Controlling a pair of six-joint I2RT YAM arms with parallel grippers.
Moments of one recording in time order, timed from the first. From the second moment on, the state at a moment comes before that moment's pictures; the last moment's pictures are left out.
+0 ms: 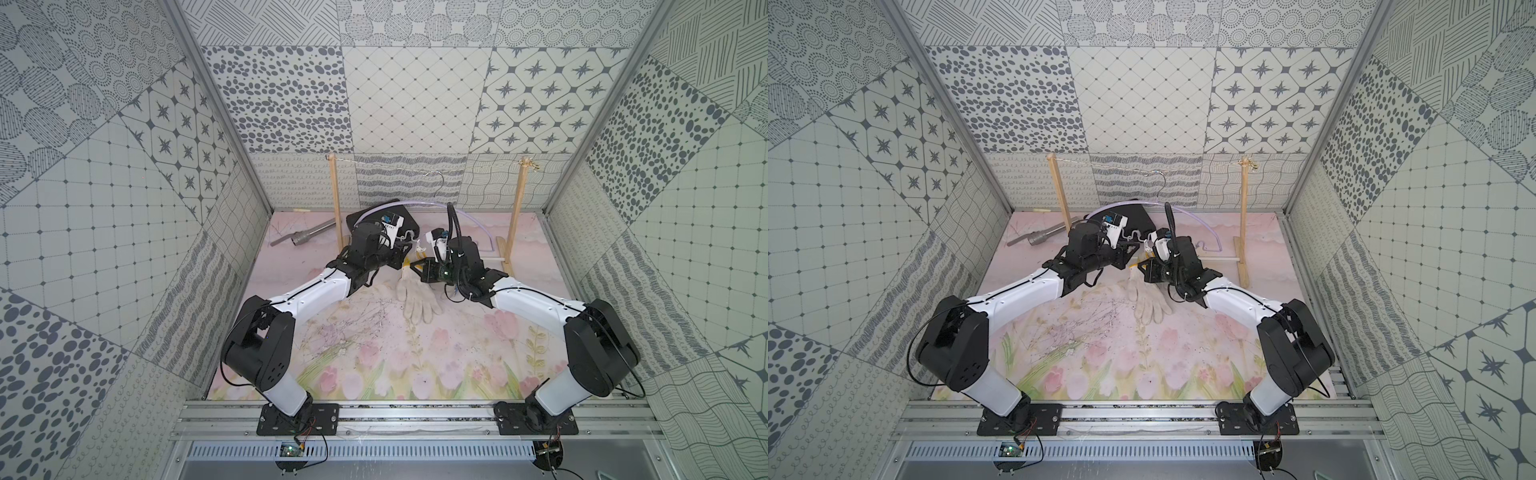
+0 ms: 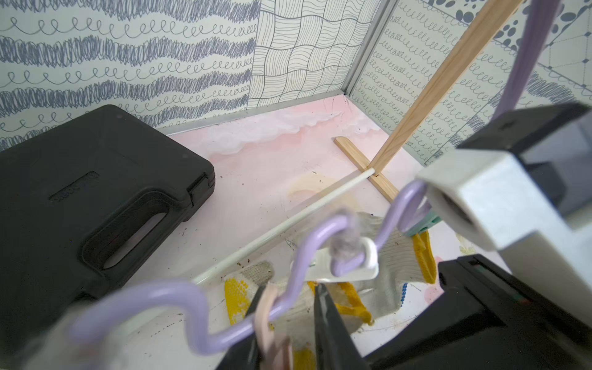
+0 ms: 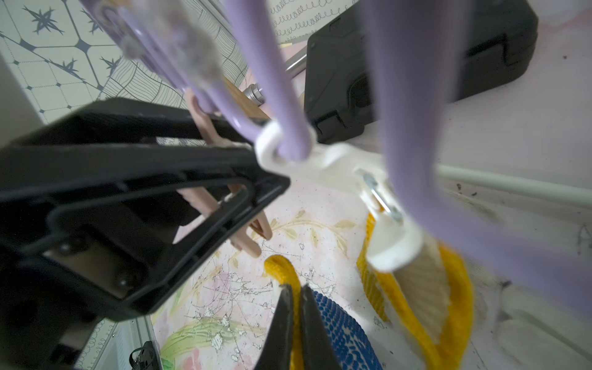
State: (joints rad) left arm -0.54 1.62 1.11 0.12 0.28 -0.16; right arm 0.60 1.59 1.02 0.11 -0.34 0.55
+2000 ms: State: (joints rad) left arm -0.54 1.62 1.15 0.10 0.39 -0.22; right arm 0.62 1.50 0.93 0.30 -0.29 0.65
